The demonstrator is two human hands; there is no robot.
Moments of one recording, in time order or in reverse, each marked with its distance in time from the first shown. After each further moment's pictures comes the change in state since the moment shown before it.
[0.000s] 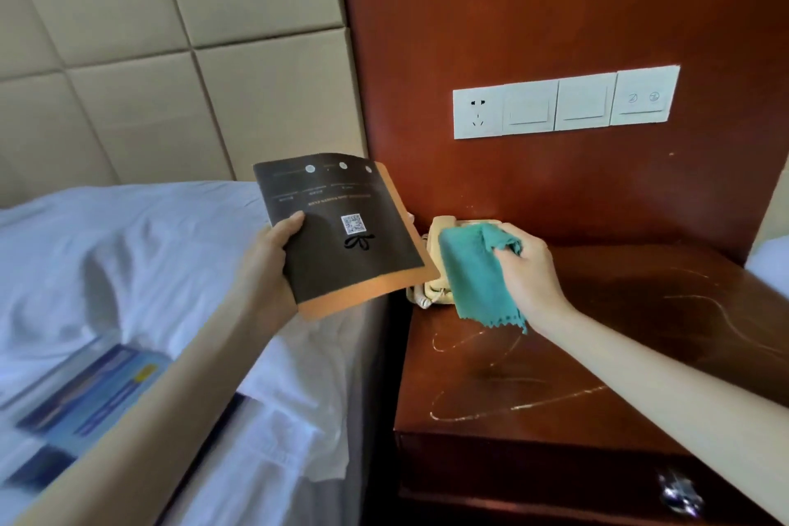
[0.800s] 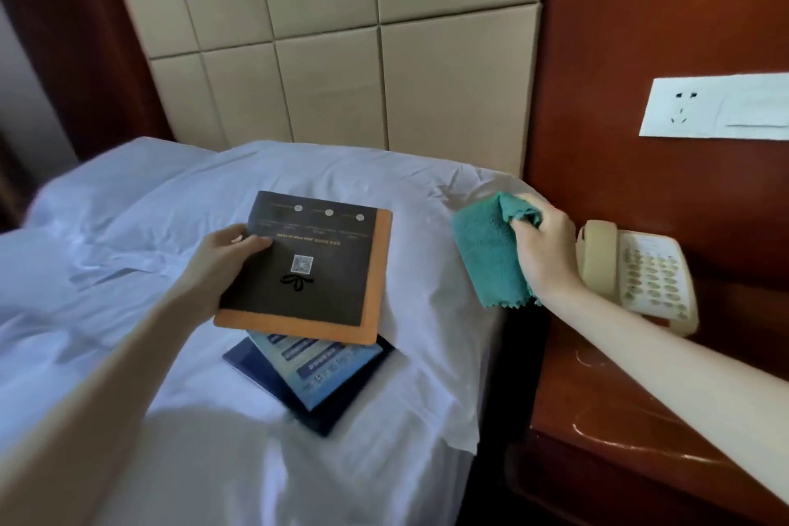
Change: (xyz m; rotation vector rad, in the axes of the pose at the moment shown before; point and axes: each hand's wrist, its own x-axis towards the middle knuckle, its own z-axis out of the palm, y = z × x) left_hand -0.059 0.086 -0.226 0.722 0.471 0.140; right_hand 0.000 -0.064 0.155 0.132 -0.109 -0.208
